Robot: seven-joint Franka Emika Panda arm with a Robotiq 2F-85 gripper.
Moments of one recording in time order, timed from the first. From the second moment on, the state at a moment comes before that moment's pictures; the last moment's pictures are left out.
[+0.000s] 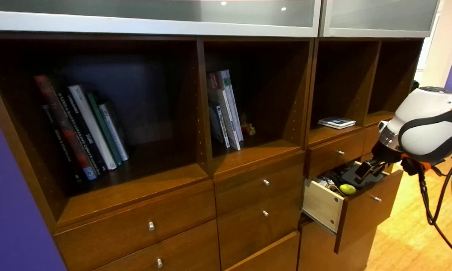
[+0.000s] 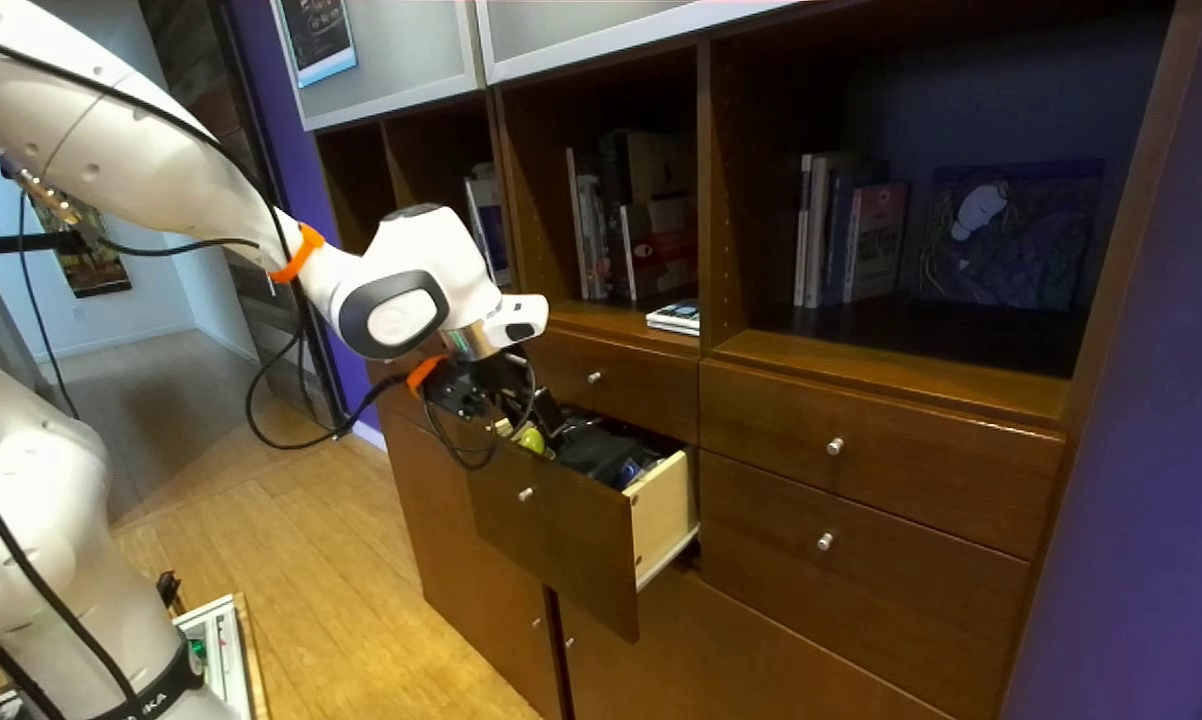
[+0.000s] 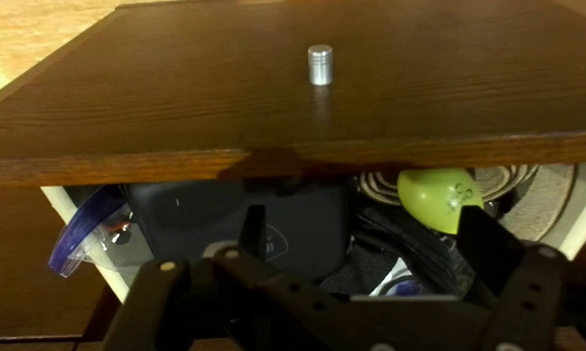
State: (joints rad) arm -0.02 -0.27 -0.03 -2.65 0.00 2.75 -0.12
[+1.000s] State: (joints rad) arm -0.01 -0.18 -0.03 -2.52 0.00 2.33 -0.17
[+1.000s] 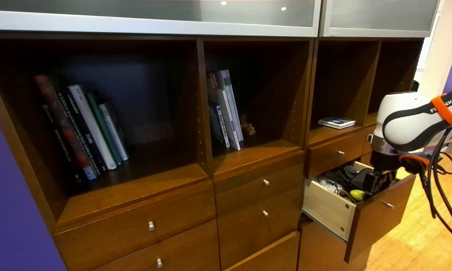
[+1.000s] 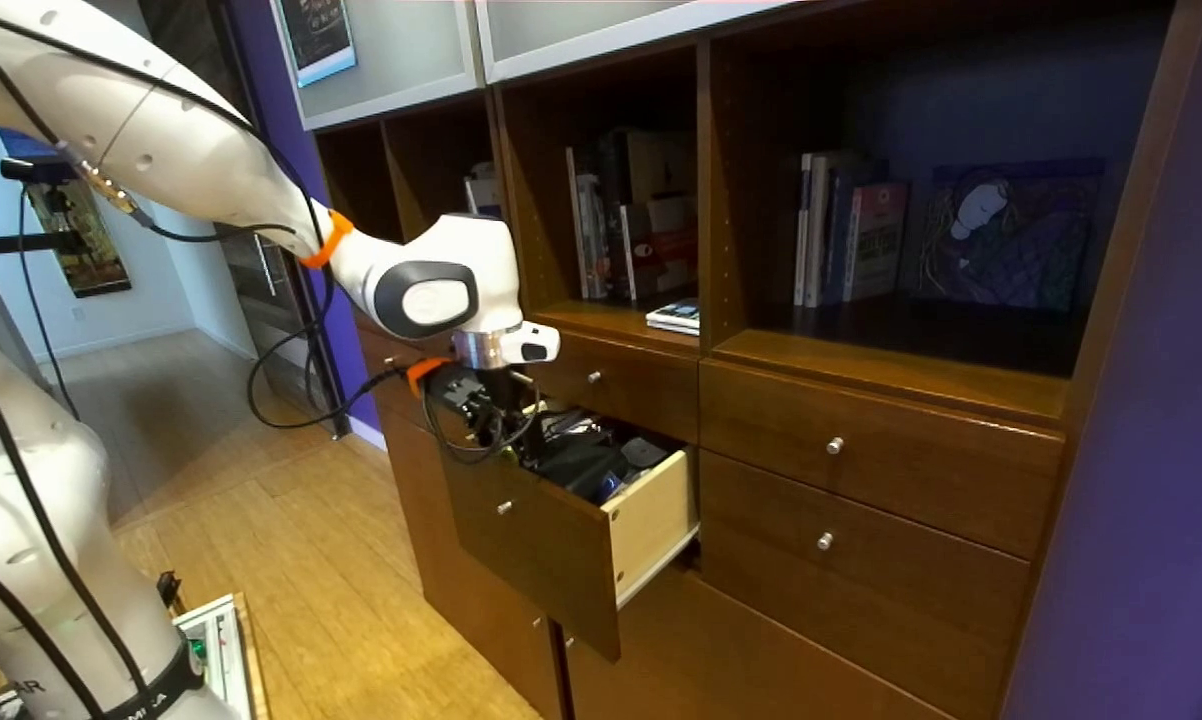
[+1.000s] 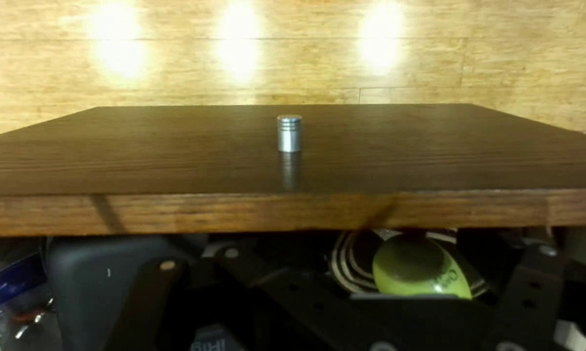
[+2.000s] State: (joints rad) arm -0.01 -0.22 -0.03 -2.51 0.00 2.18 -0.18
